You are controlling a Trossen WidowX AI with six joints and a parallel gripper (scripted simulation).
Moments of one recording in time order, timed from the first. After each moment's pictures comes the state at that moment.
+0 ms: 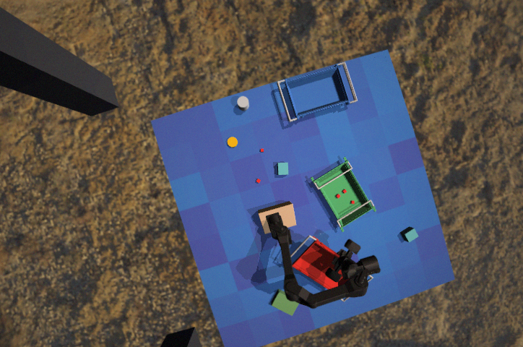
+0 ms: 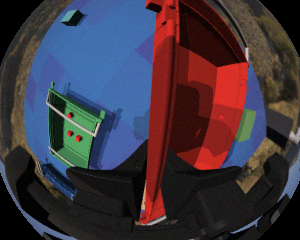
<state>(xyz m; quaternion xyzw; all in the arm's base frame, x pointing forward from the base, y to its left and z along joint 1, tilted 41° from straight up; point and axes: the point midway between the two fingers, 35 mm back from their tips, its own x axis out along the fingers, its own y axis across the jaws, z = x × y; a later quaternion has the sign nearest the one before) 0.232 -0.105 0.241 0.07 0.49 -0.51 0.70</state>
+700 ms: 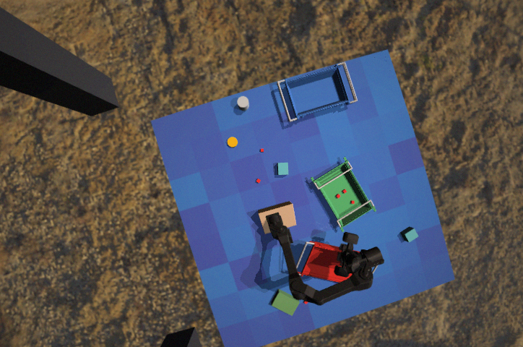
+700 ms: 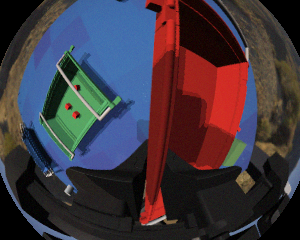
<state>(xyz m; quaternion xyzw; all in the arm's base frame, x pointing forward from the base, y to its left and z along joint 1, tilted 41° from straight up) 0.253 -0.088 0.228 -0.05 0.58 -0.41 0.70</state>
